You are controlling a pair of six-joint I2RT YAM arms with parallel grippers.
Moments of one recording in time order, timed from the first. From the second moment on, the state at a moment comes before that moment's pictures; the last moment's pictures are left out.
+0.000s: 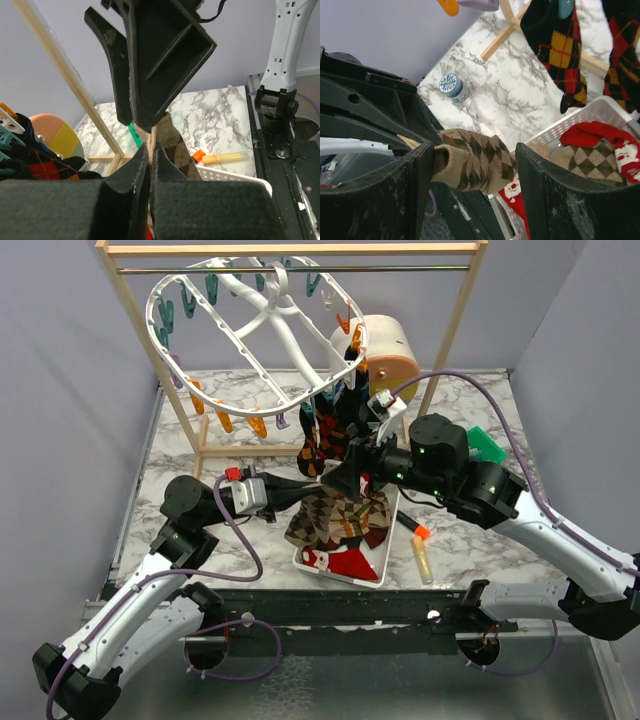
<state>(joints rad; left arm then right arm) -0.59 0.72 0.68 0.32 0.80 0.11 0.98 1.16 1.39 -0.51 -0.03 0.42</state>
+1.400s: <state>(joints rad) -0.59 0.65 0.63 0.31 0.77 0.08 0.98 1.10 1.30 -0.51 -0.09 0.42</state>
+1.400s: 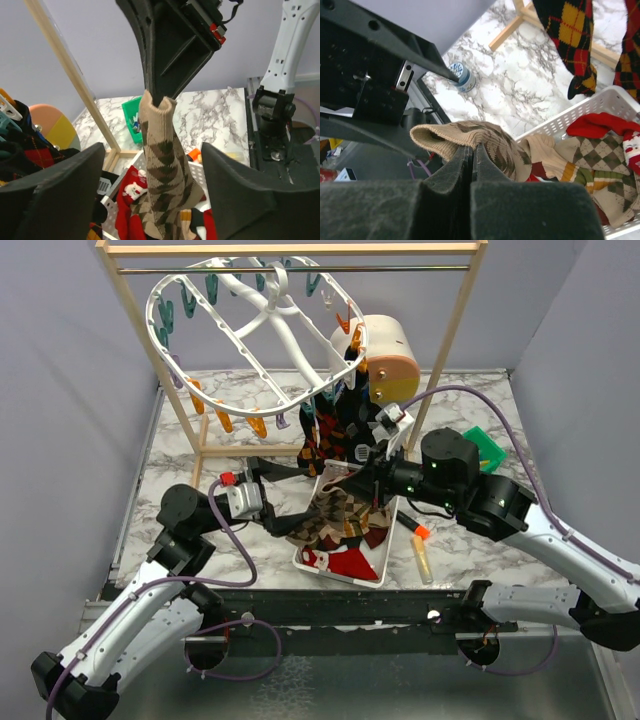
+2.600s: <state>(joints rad) -0.59 0.75 0.72 0.22 0.50 -0.23 0.98 1.02 1.14 -0.26 0.01 0.37</state>
